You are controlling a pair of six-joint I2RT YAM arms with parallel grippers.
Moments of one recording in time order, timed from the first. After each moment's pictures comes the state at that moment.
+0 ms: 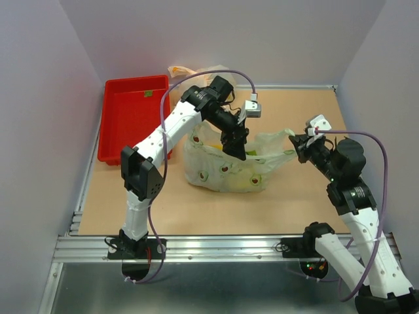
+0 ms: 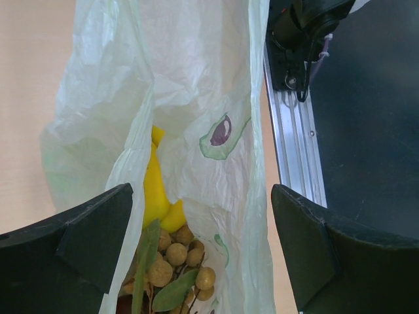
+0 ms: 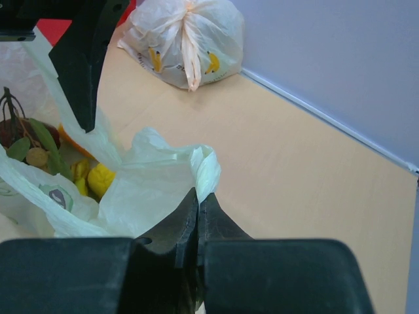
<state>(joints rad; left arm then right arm) -0.69 2.02 2.15 -1.20 0.96 0.60 0.20 0.66 0.82 -0.26 -0.32 -0.24</state>
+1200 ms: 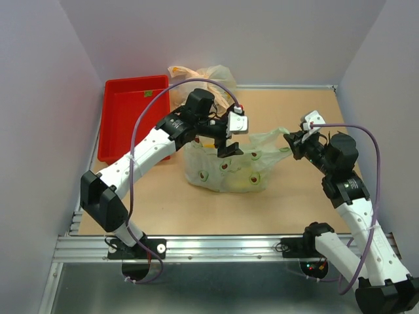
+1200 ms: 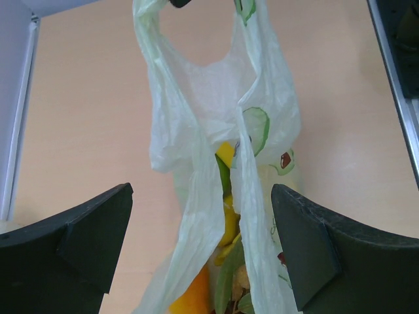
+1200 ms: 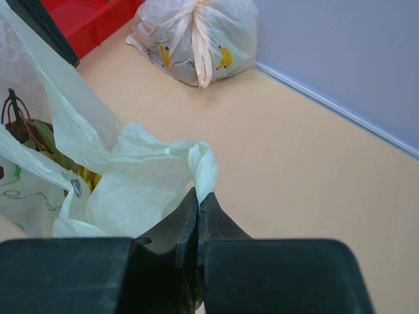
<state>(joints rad) -0.71 1.57 1.52 -0.49 0.73 0.67 0.20 0.75 0.80 -0.17 -0.34 -0.21</state>
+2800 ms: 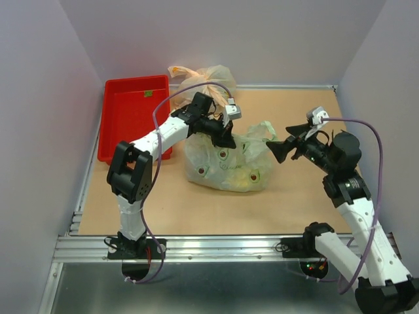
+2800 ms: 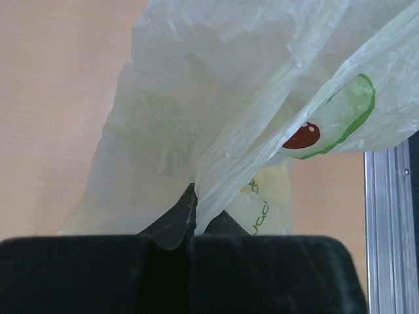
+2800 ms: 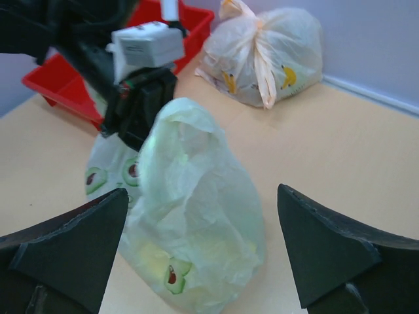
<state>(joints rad) -0.56 1.89 1.53 -0.44 0.91 0.37 0.20 0.81 0.81 -0.09 -0.48 0.07</state>
